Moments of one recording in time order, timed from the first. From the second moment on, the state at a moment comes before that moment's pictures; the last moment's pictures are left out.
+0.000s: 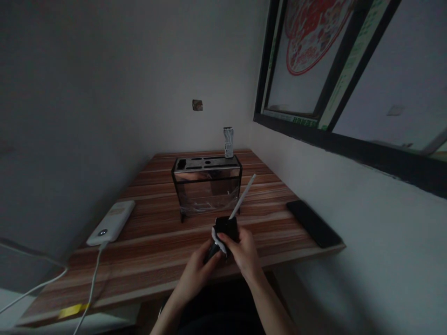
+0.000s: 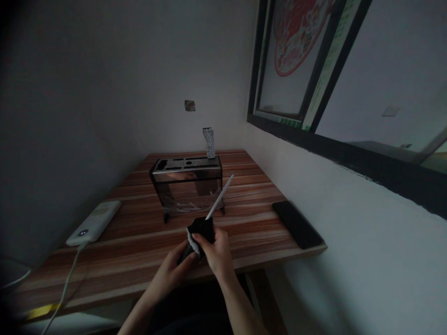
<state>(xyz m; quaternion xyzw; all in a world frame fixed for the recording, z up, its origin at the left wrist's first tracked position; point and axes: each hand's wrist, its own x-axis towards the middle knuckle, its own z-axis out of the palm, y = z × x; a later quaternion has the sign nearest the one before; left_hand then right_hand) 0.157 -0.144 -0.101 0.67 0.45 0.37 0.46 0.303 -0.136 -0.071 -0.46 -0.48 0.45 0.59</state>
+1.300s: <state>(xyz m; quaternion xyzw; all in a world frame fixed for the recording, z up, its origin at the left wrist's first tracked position) 0.157 -0.150 -0.091 0.71 0.44 0.30 0.46 0.389 -0.102 -0.012 -0.41 -0.40 0.36 0.74</state>
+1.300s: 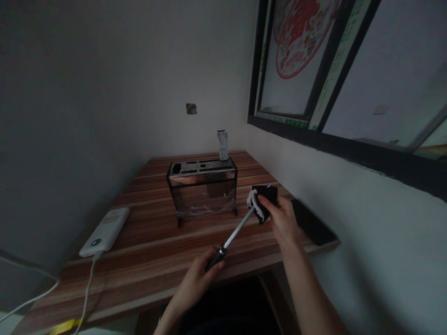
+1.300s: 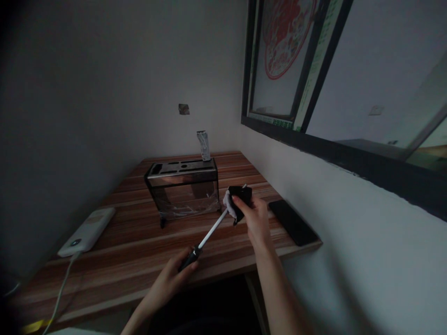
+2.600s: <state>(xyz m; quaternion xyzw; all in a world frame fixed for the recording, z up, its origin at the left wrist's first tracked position) 0.157 -0.146 -0.099 0.67 0.46 0.35 0.46 0.317 -0.125 -0.065 -0.47 -0.46 0.40 0.64</state>
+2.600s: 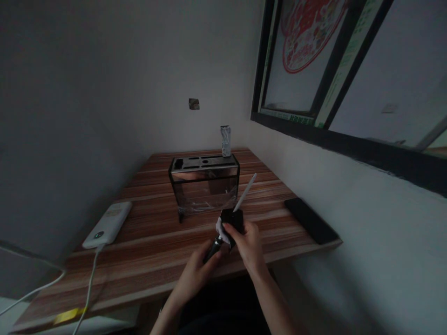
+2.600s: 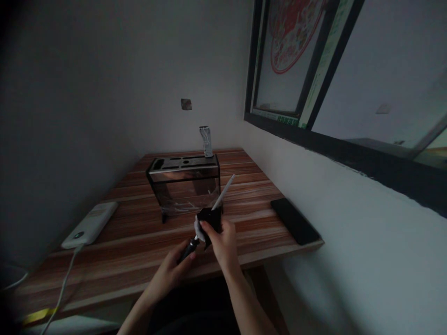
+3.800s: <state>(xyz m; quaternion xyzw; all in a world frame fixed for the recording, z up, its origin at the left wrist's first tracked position) 0.154 -0.148 -0.109 0.65 0.51 0.34 0.45 0.341 -0.130 -0.034 -0.49 -0.48 0.38 0.62</state>
